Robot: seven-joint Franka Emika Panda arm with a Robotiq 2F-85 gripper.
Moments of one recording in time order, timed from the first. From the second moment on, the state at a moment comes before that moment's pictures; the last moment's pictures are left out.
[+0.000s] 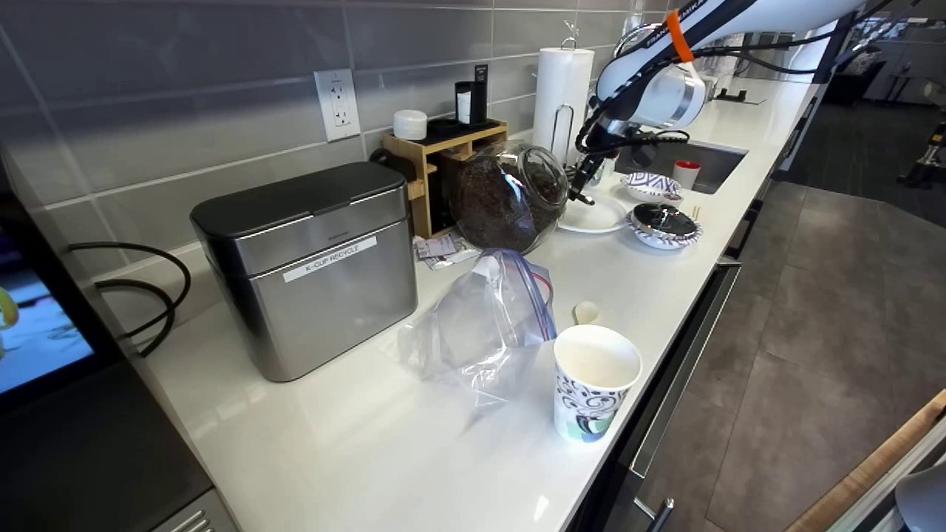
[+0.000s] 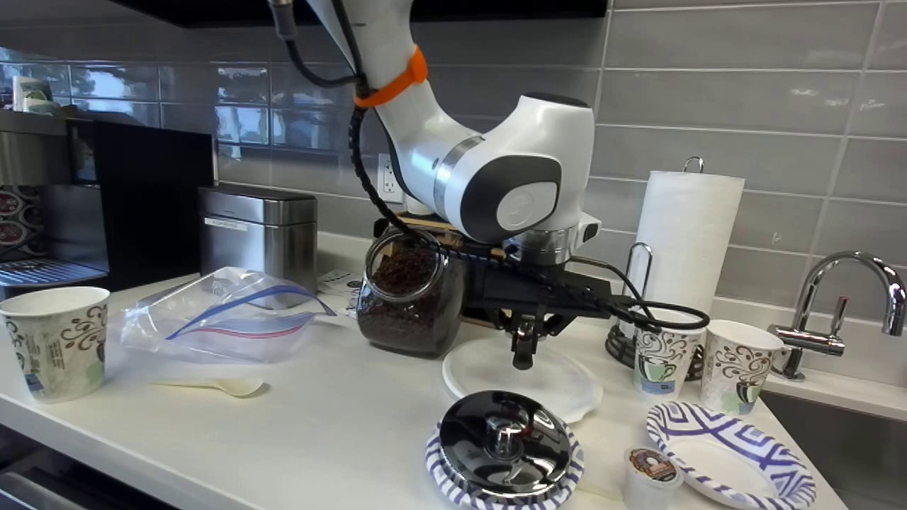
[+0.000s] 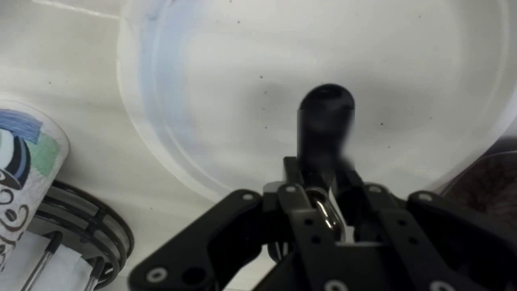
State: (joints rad) arm -0.26 0.53 0.21 -1.83 0.17 2.67 -0.84
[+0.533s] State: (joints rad) arm -0.33 0.36 0.26 -1.94 0.31 2.63 -1.03
